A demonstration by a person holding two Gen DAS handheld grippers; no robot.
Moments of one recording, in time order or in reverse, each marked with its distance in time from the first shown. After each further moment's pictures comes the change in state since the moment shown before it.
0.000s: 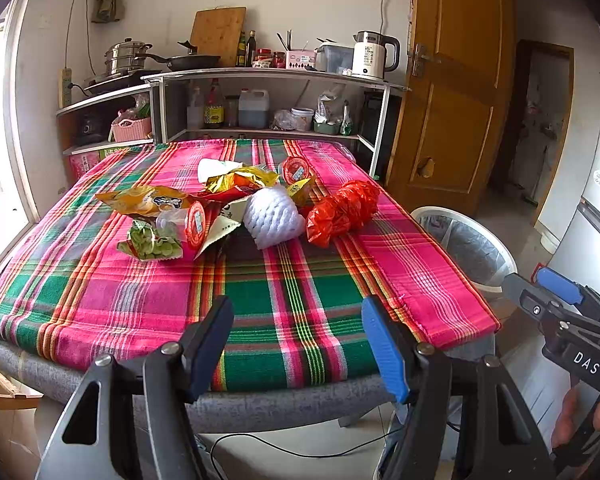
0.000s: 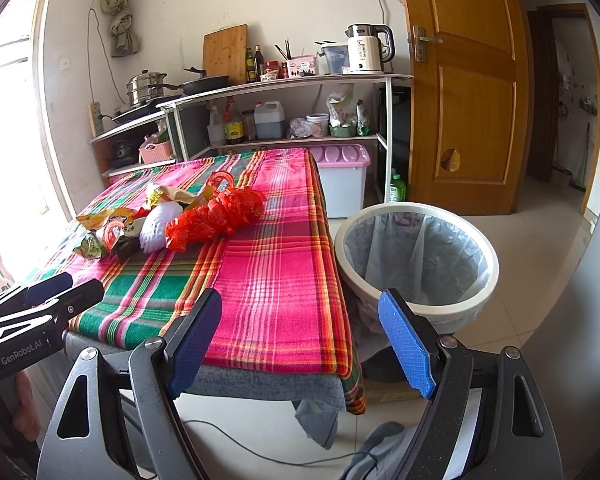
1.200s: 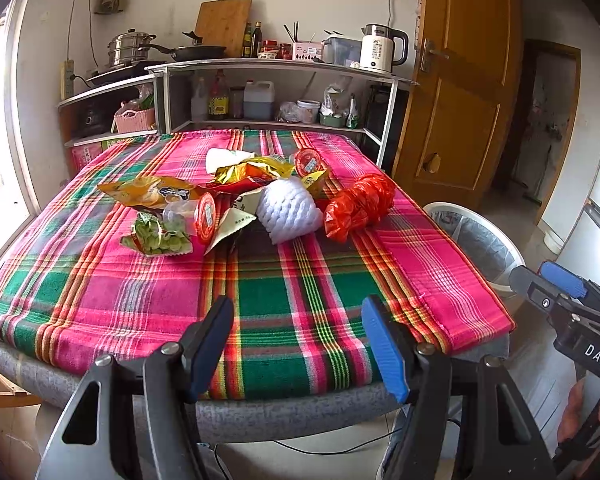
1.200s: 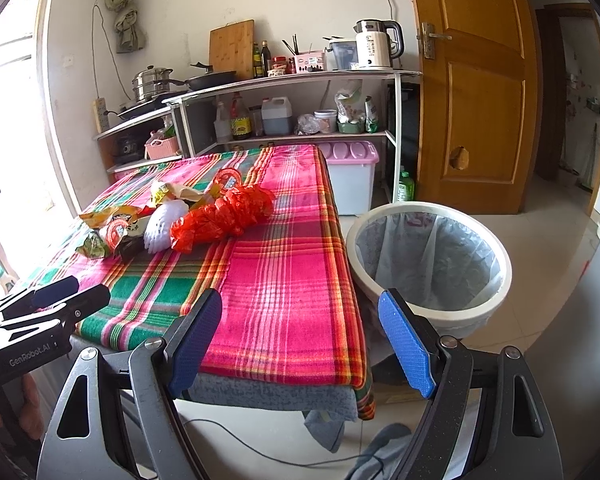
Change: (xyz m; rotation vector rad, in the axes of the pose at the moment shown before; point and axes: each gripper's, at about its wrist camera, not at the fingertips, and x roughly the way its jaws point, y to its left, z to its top) left arm 0.016 0.018 -0.003 -0.023 0.025 0.001; right arm 0.016 0.012 0.009 -0.015 0.015 0.034
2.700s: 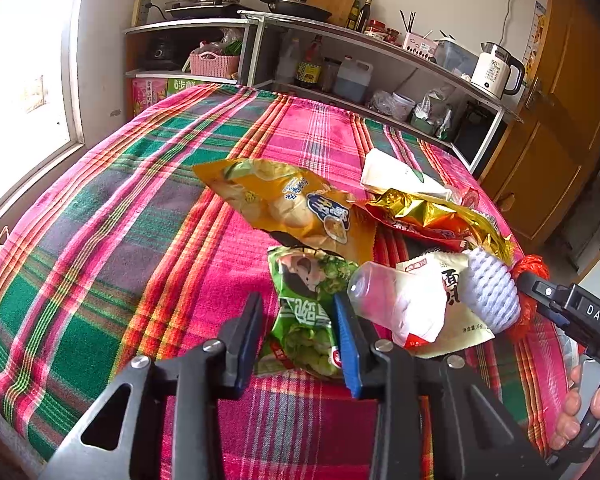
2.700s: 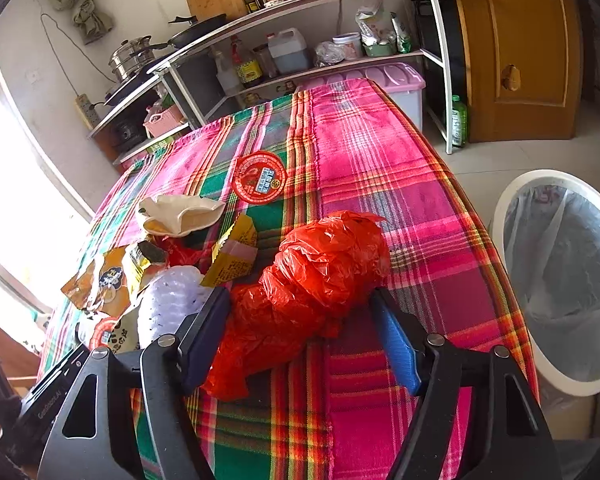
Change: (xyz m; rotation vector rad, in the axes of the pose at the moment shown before) left arm 0.079 0.131 0.042 -0.271 0.105 0.130; right arm 0.175 0.049 0.082 0.190 0.280 0.130
